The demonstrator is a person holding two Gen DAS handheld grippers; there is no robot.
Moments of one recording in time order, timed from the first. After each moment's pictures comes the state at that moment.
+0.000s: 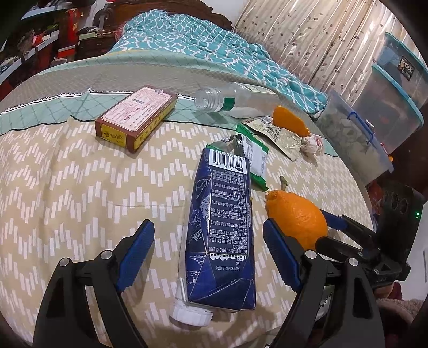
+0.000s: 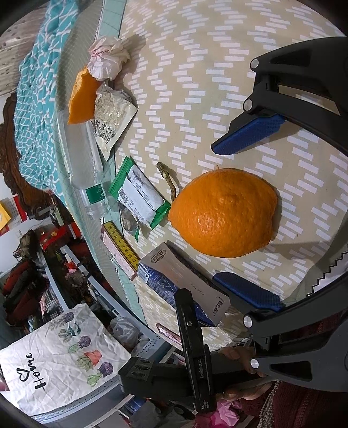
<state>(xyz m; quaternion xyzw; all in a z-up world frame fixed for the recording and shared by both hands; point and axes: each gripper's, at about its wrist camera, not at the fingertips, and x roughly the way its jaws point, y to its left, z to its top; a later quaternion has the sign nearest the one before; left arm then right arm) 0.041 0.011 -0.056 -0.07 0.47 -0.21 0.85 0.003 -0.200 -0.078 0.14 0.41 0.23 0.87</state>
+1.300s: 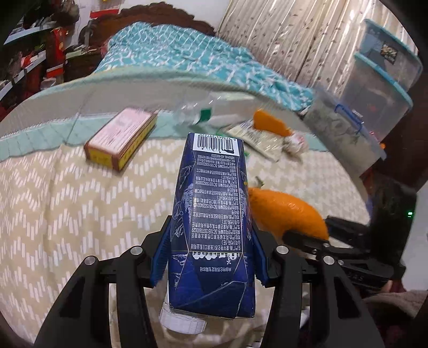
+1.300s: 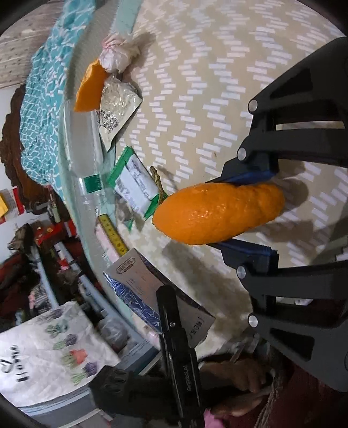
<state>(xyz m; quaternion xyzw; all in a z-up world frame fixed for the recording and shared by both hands) 0.025 -0.004 -0.029 -0.04 0.44 -0.24 0.87 -0.011 -0.189 -0.069 0.12 0.40 0.23 0.88</state>
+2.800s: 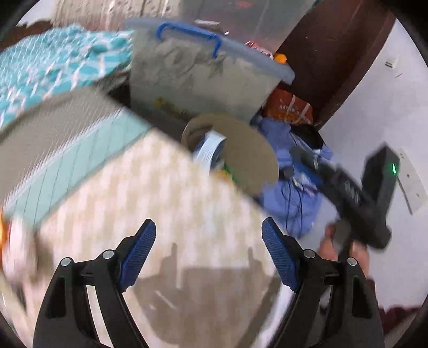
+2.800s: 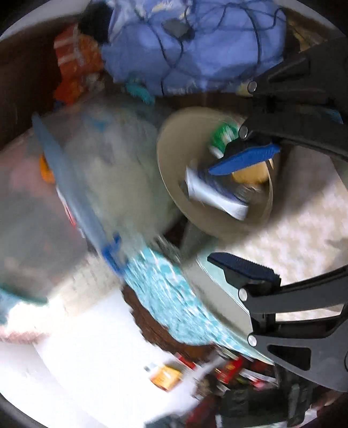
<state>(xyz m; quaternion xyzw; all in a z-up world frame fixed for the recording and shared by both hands) 0.054 -0.409 -0.031 0.12 0.47 -0.53 0.70 -0.131 -0.547 -0.048 0.35 0.18 -0.21 0.90</state>
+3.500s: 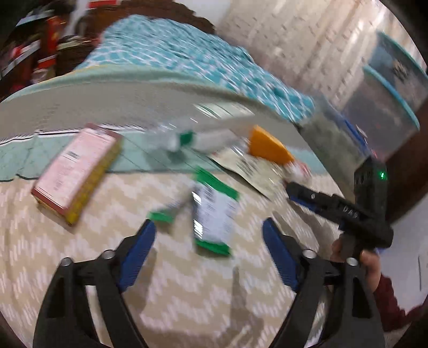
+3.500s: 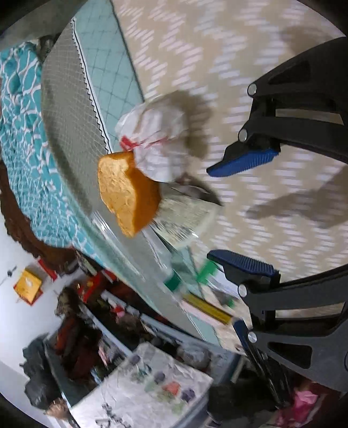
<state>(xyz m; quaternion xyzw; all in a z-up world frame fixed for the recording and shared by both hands) 0.114 -0.050 -0.049 -0.08 0.45 -0.24 0.86 0.107 -0.293 -0.092 0.28 0.41 0.10 0.86</state>
